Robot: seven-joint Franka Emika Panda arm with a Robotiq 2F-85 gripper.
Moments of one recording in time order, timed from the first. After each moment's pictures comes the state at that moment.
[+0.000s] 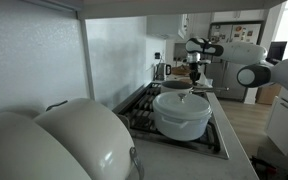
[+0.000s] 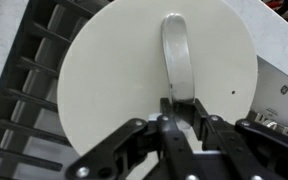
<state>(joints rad) -0.44 1.03 0.01 -0.41 -0.03 1.23 -1.35</state>
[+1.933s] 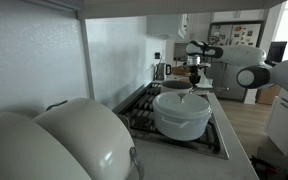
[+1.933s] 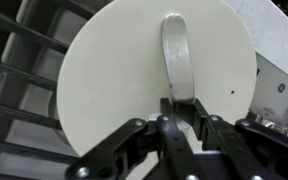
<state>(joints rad) -0.46 1.05 0.05 -0.42 0.00 1.21 -1.35</state>
